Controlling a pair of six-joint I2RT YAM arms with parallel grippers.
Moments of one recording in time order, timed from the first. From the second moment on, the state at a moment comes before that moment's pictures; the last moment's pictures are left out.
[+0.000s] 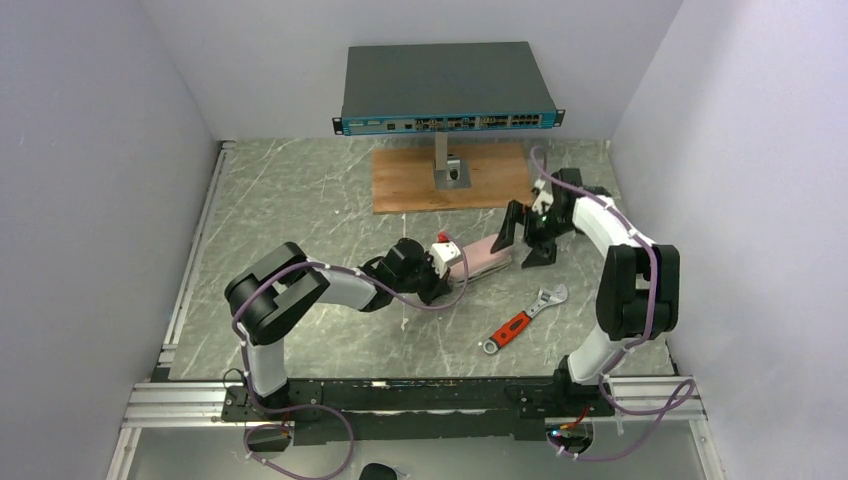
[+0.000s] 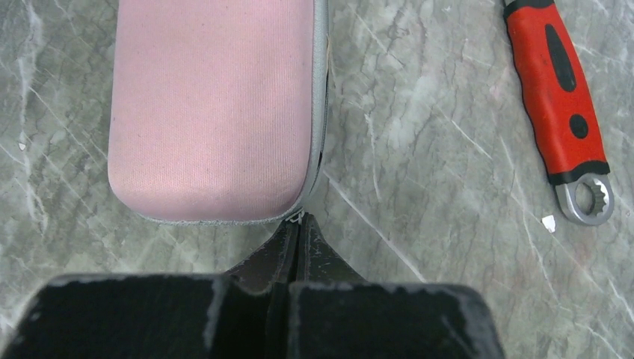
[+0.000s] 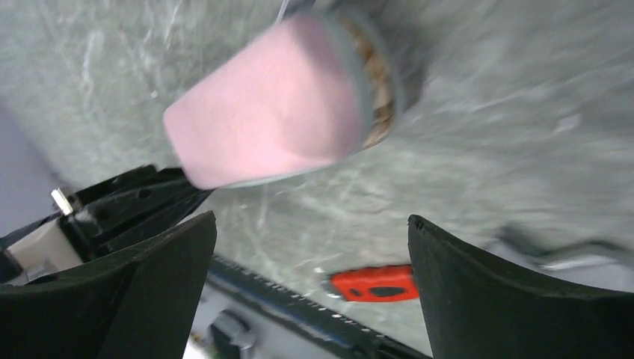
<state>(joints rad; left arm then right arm) -0.86 1.85 0.81 0.51 0.30 -0.01 0.01 1.68 1.22 -0.85 -0.50 0.26</state>
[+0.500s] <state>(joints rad) -0.88 1.86 0.82 0.51 0.31 -0.01 0.13 1.70 0.99 -0.44 -0.62 0.54</state>
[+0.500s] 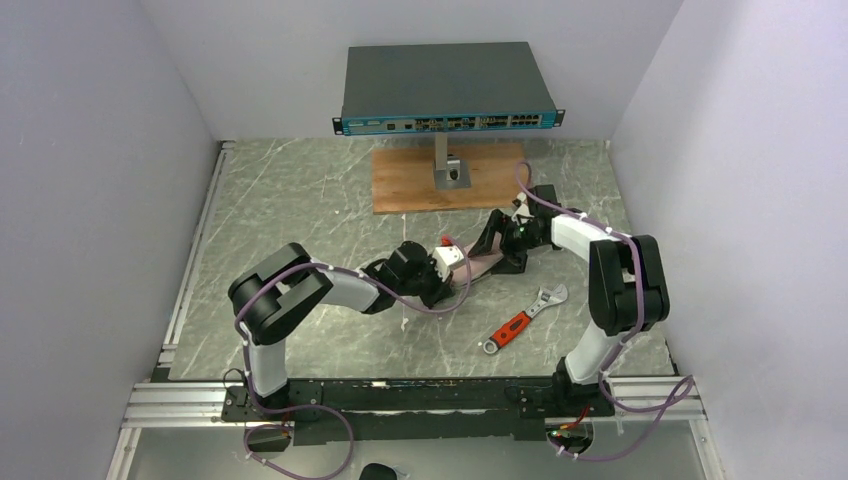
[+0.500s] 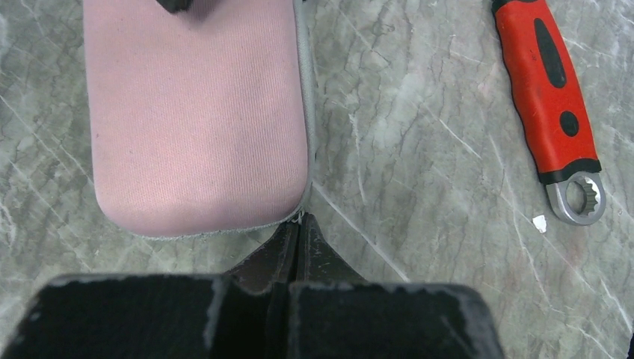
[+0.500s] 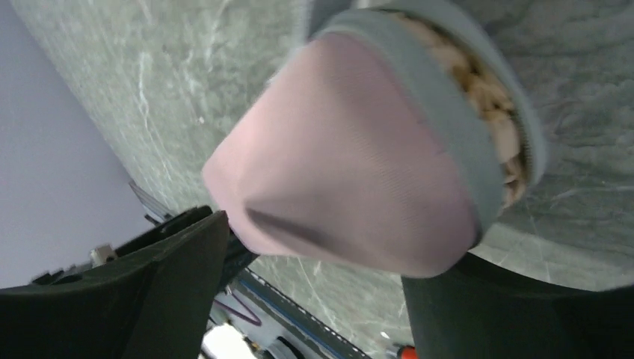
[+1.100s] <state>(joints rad) -0.84 1.79 0.71 0.57 0.28 0.02 0.09 1.77 1.00 -0.45 -0.65 0.48</state>
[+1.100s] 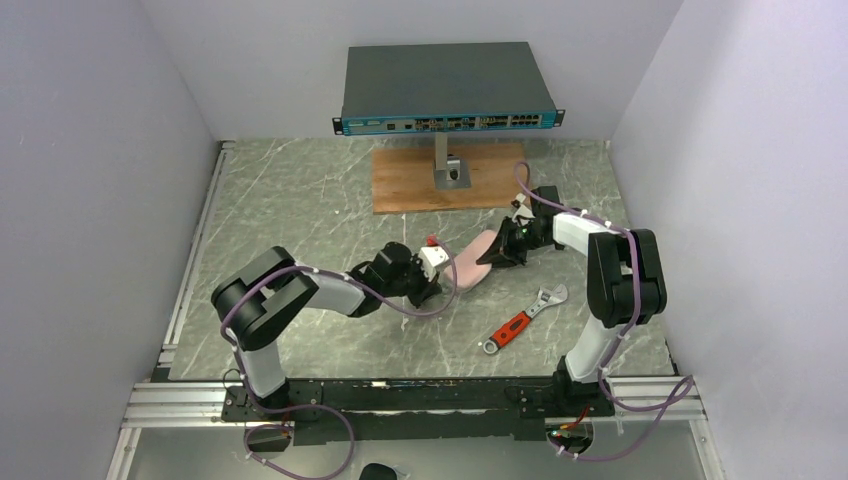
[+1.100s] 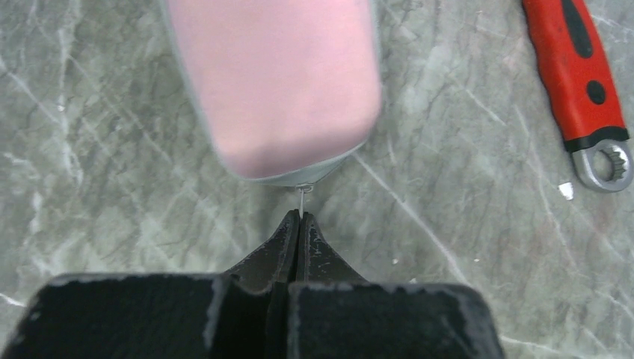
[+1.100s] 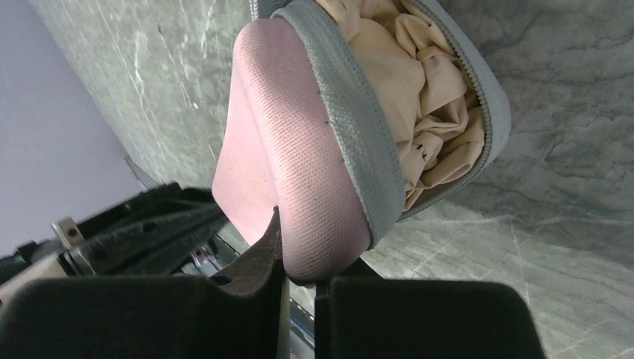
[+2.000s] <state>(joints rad) -0.73 1.95 0.98 0.43 0.38 0.23 0.17 1.86 1.09 -0.69 -0.86 -0.10</state>
